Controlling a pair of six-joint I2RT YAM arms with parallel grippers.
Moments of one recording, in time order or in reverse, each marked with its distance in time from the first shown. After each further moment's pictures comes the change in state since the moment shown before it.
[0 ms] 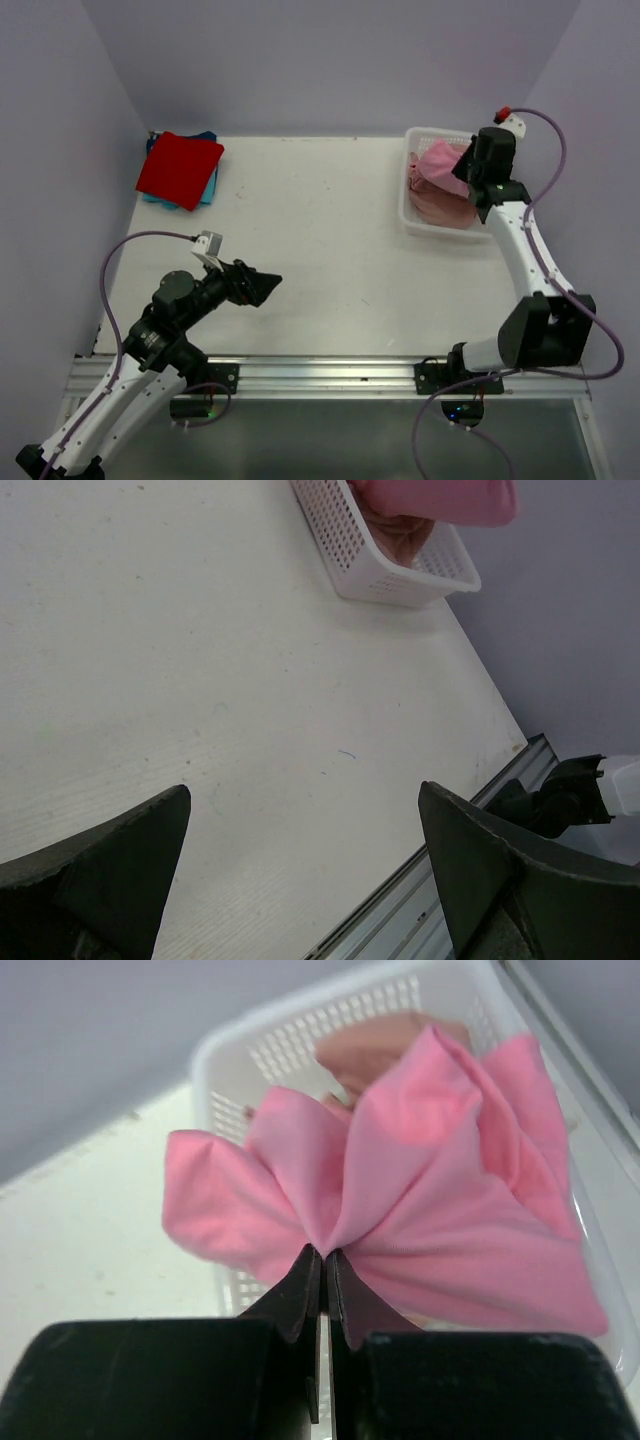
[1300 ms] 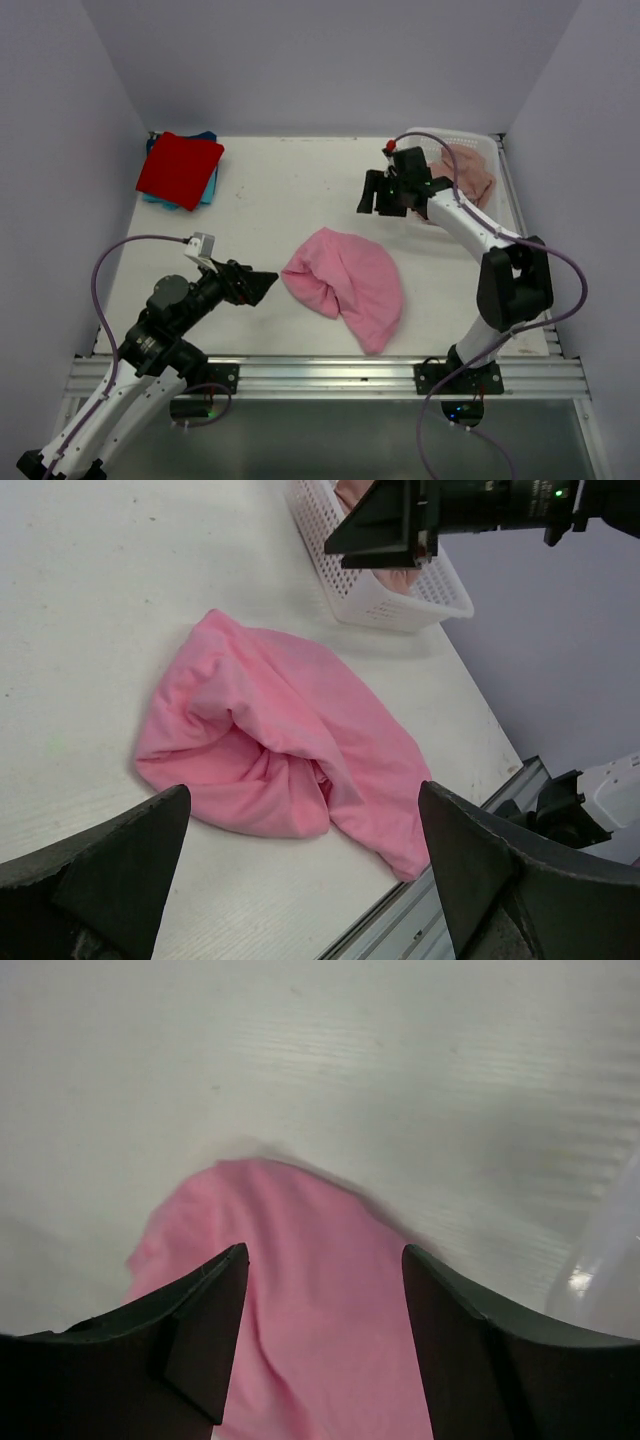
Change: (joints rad) left arm 0.000 -0.049 -0.001 0.002 -0.038 -0.013; right arm 0.323 0.156 0.016 -0.091 -0.548 -0.020
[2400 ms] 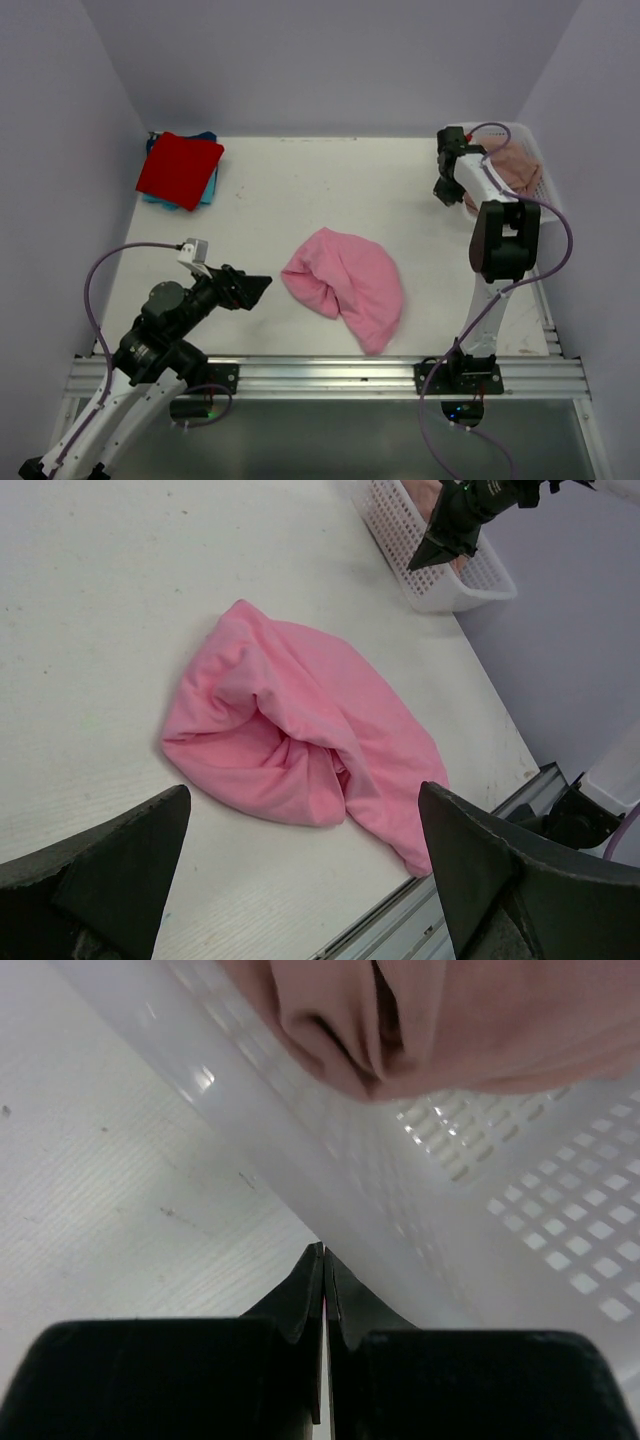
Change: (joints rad) left arm 0.000 -0.080 0.005 -0.110 -0.048 -0.003; right arm -0.311 0.431 0.396 -0.431 0.700 0.171
